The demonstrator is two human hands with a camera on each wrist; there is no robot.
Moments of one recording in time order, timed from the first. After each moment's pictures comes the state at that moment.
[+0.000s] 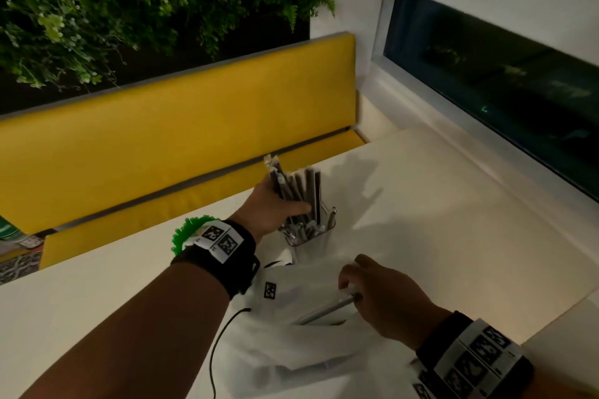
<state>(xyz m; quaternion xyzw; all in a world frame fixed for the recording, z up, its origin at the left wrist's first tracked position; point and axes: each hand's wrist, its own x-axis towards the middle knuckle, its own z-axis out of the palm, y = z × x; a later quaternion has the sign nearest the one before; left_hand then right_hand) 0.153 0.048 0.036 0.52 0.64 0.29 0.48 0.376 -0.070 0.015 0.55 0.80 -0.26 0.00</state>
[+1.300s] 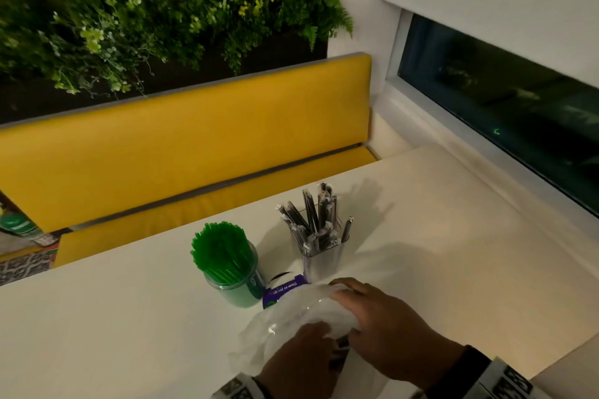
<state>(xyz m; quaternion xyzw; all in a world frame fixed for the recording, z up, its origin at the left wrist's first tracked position) 0.186 -0.123 -0.021 0.73 0.58 -0.12 0.35 0.351 -0.088 0.044 0.48 0.82 -0.33 -0.01</state>
